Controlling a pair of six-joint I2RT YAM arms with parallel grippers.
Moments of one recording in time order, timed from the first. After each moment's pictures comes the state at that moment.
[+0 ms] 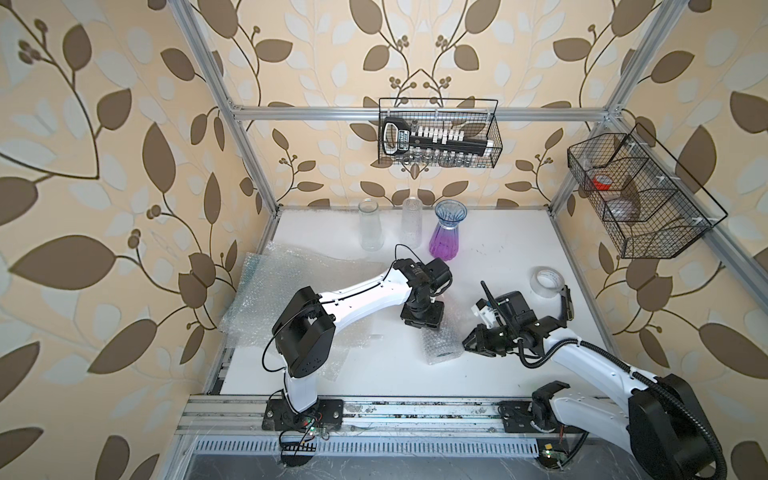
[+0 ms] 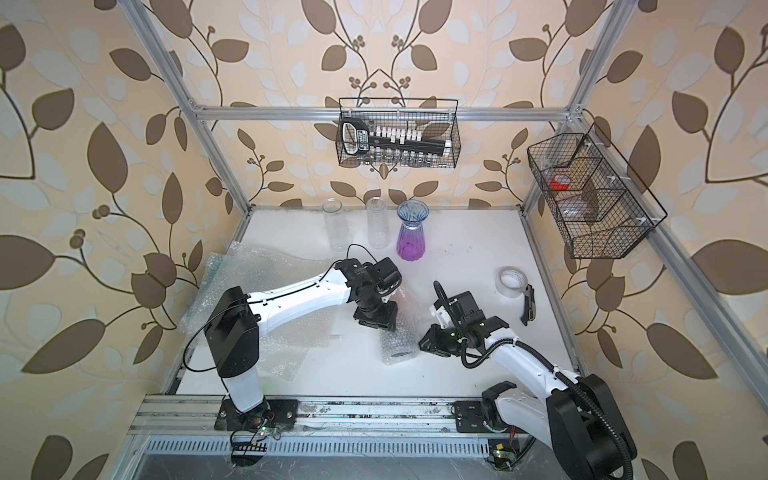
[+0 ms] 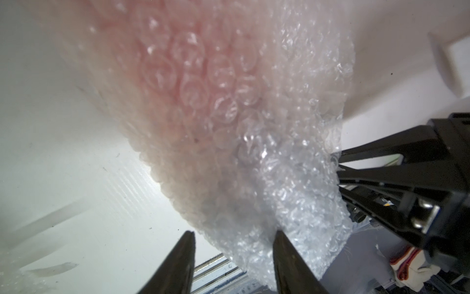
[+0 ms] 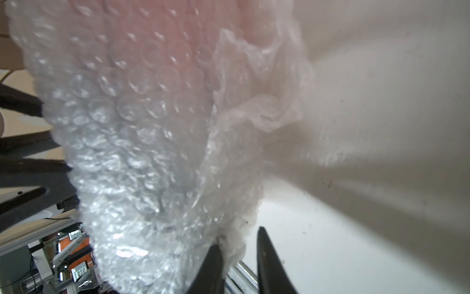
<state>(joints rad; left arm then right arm) -0.90 1.81 1.49 -1.03 0.24 -0.63 0.37 1.10 0.46 -0.48 -0.61 0.56</state>
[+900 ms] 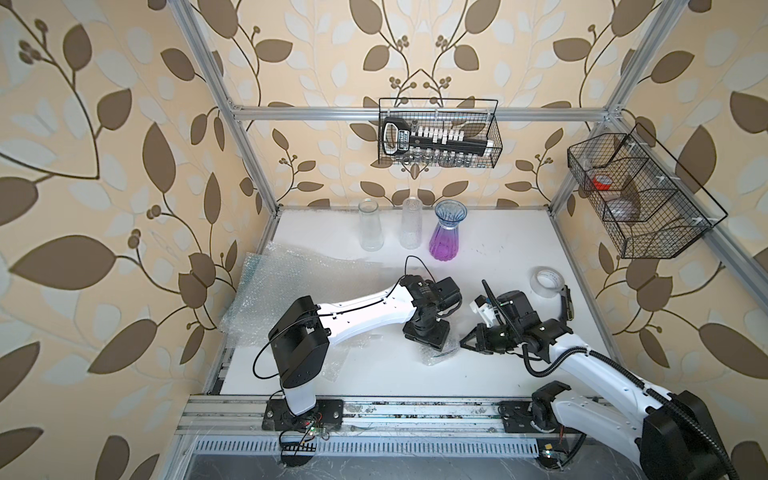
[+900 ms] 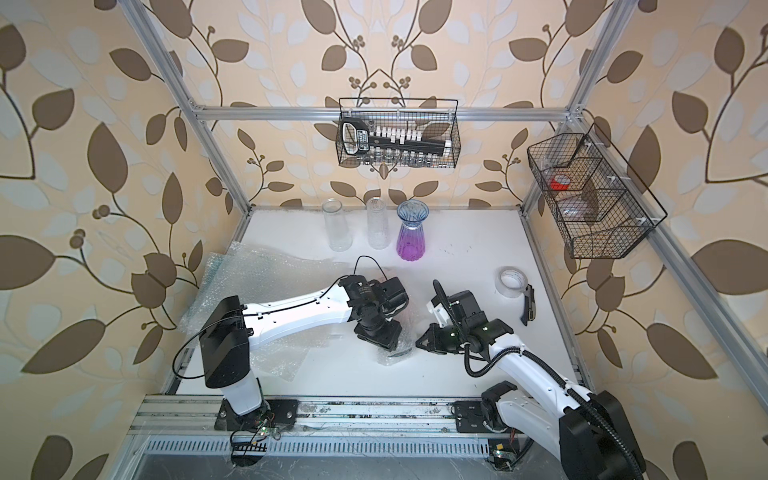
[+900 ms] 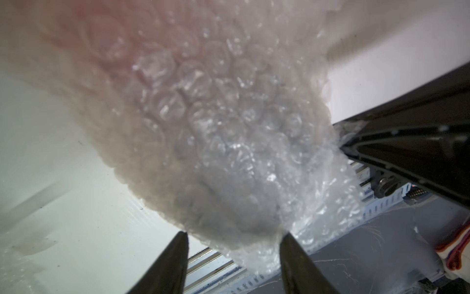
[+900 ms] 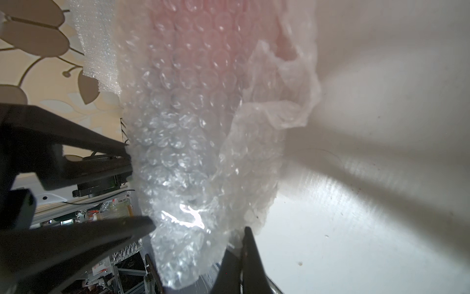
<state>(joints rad) -1.03 1.76 1.41 -1.03 0.19 -0.62 0.40 1.01 0.47 -0.48 -0.62 0.56</state>
